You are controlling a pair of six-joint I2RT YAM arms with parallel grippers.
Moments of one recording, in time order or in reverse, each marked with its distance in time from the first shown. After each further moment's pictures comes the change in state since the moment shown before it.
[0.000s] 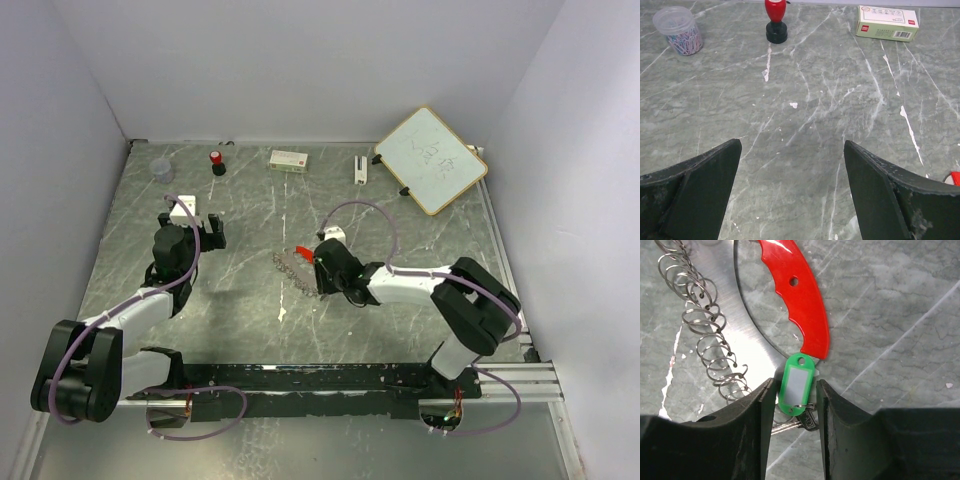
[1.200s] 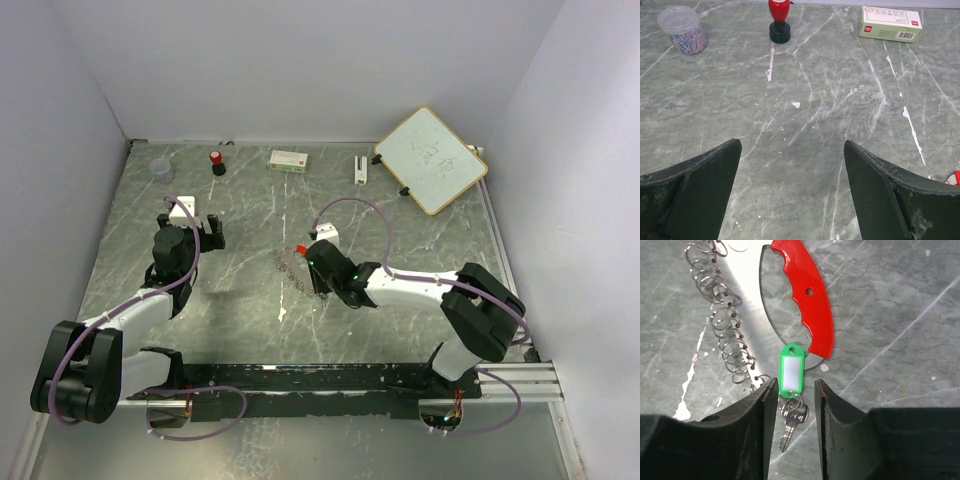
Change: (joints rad) left arm 0.000 -0.006 -0.009 0.007 -0.016 0.000; right arm 0.077 -0.045 0.071 -0.108 0.112 -0.012
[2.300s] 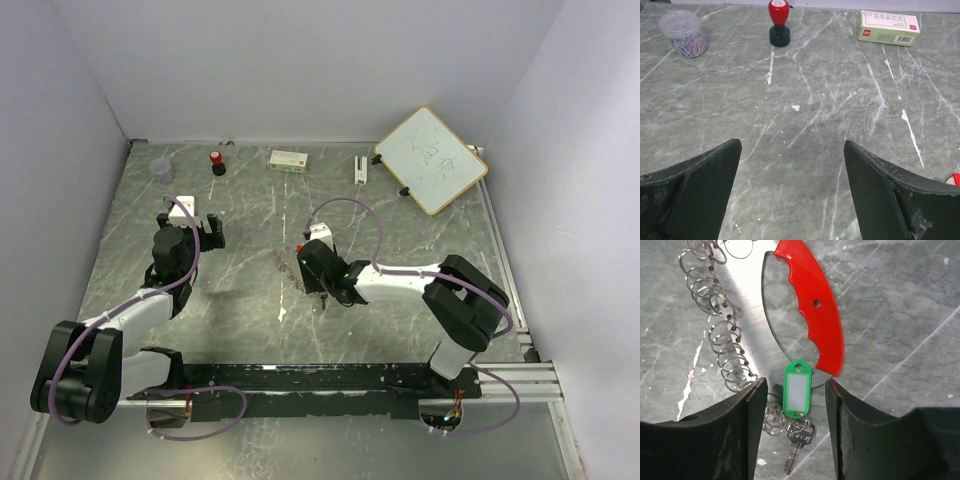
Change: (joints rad) left arm 0.000 0.000 0.000 0.011 0.000 0.000; right arm 0.003 0.107 0.038 0.044 0.015 -0.003
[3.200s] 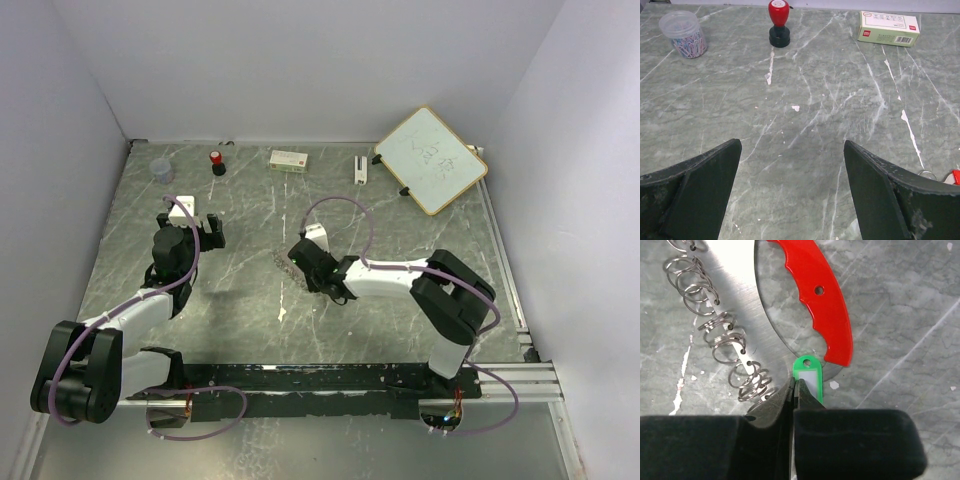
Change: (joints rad) left arm 0.000 0.000 0.000 0.003 0.000 0.000; right arm 0.013 0.080 0.098 -0.122 0.036 0.053
